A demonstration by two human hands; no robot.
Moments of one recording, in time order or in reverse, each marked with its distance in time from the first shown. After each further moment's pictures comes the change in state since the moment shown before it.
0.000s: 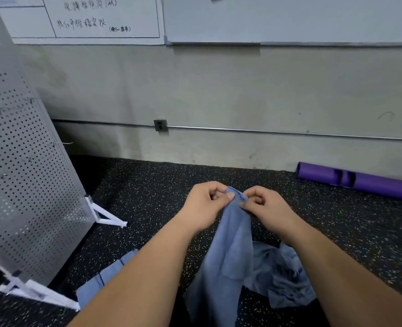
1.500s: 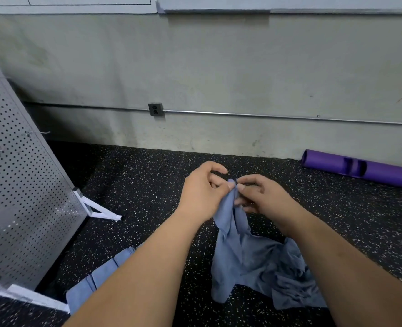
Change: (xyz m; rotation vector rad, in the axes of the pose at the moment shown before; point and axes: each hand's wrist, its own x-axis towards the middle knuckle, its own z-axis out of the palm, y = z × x) left_hand 0.056 -0.022 -0.004 0.176 0.151 -0.065; right_hand 0.065 0.018 0.009 0.270 -0.078 0.151
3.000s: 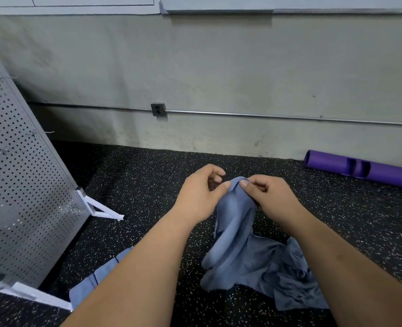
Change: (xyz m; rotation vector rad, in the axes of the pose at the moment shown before) left_hand 0.003 -0.017 -0.014 0.191 -0.053 0.086; right_hand -0.004 -0.005 0.001 -0.262 0.089 -0.247
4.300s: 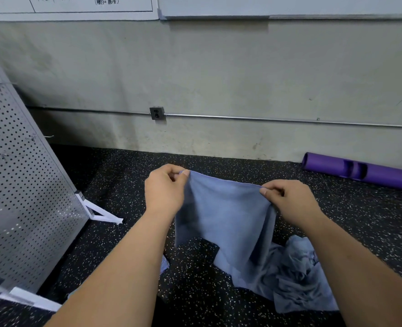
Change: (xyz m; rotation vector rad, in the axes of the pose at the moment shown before) left_hand 0.007 -0.025 -0.043 0.030 0.441 -0.246; right_hand -0.001 0.023 -0.047 -0.509 0.151 -0.008
